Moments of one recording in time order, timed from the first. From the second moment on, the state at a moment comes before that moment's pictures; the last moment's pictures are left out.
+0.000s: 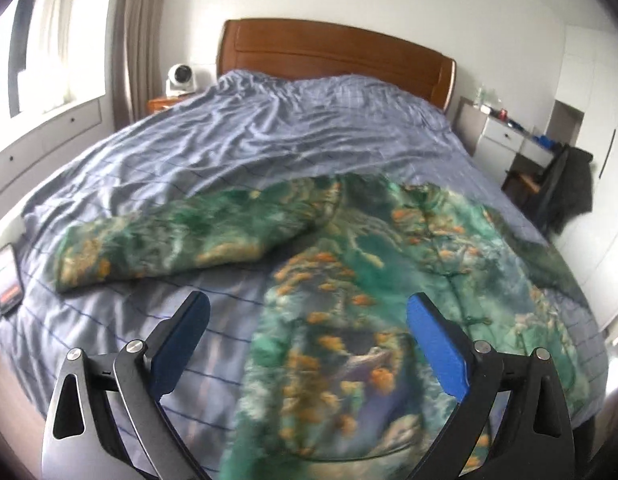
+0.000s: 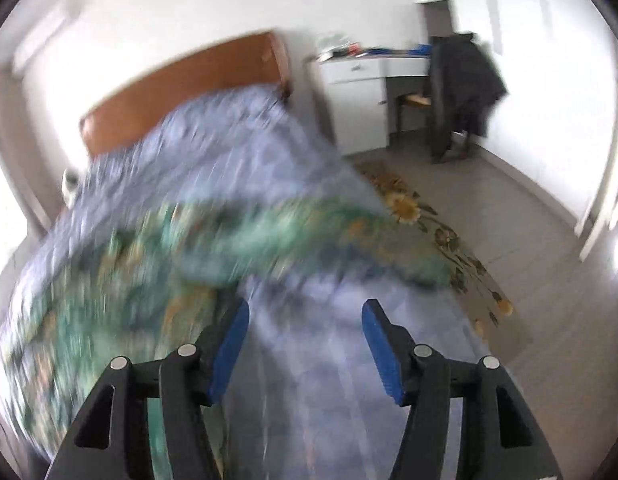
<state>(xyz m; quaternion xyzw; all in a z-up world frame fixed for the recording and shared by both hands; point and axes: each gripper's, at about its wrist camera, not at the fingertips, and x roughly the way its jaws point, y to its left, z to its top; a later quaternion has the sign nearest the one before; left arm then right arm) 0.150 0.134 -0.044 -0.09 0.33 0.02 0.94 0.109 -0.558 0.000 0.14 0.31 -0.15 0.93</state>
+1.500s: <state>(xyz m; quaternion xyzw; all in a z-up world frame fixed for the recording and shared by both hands) 0.153 0.090 -0.094 -0.10 0.42 -0.01 0.90 0.215 -0.250 -0.066 -0.22 0.24 0.08 0.94</state>
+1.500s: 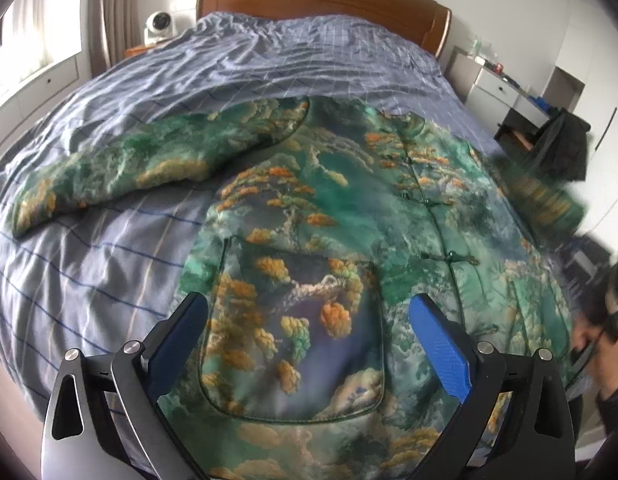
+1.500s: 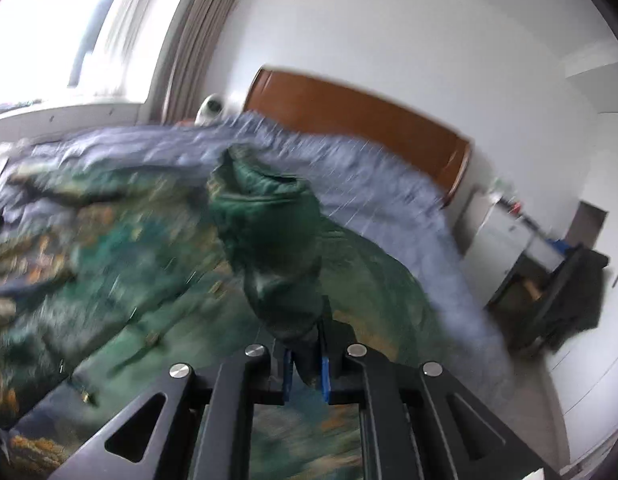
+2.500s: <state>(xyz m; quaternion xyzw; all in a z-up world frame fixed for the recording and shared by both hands) 0.270 -0.091 -0.145 -0.19 0.59 -0.23 0.75 0.092 -0.305 -0.062 0.00 0.33 0.07 0.94</state>
